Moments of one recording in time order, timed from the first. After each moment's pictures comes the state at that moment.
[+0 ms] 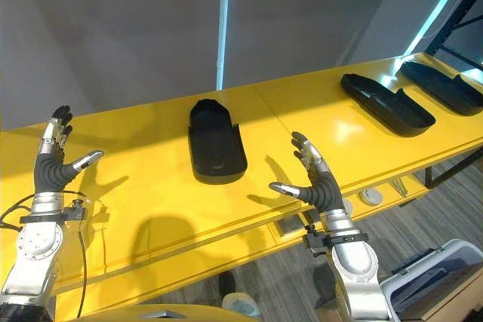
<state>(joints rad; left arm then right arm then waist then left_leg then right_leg) 0.14 0.38 0.04 -0.19 -0.04 -0.36 0.21 0.30 -0.43 -0.10 -0.26 0.17 -0.32 0.10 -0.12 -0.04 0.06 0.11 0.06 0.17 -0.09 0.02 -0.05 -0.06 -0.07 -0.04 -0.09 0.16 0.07</state>
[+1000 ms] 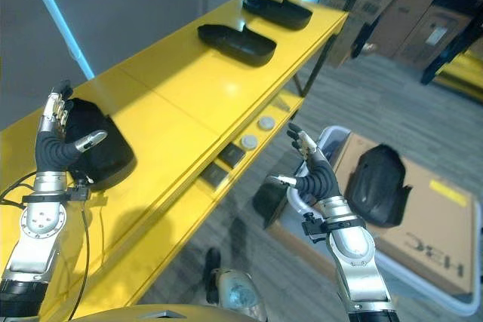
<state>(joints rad) 0.04 0.40 0.03 -0.18 -0.01 -0.36 0.24 0.19 -0.50 -0.07 -0.20 0.15 -0.32 0.08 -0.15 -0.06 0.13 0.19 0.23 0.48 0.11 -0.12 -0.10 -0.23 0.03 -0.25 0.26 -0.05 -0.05</state>
